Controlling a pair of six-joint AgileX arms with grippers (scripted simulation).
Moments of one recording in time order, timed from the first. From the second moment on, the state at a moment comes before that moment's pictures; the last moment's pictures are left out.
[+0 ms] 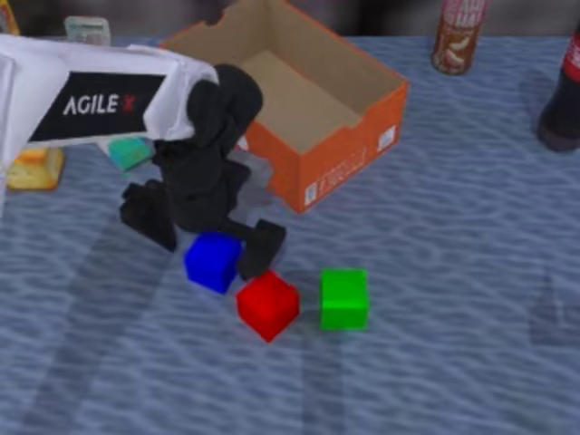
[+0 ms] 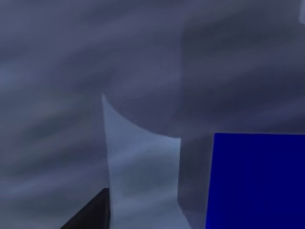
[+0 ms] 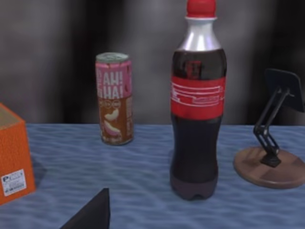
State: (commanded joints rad) left arm -0.48 2.16 1.48 -0.88 0.00 -0.02; right arm 0.01 0.00 0.00 0.00 0.00 0.00
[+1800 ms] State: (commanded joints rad) left arm -0.48 2.15 1.50 -0.91 0.00 -0.02; right arm 0.01 0.00 0.00 0.00 0.00 0.00
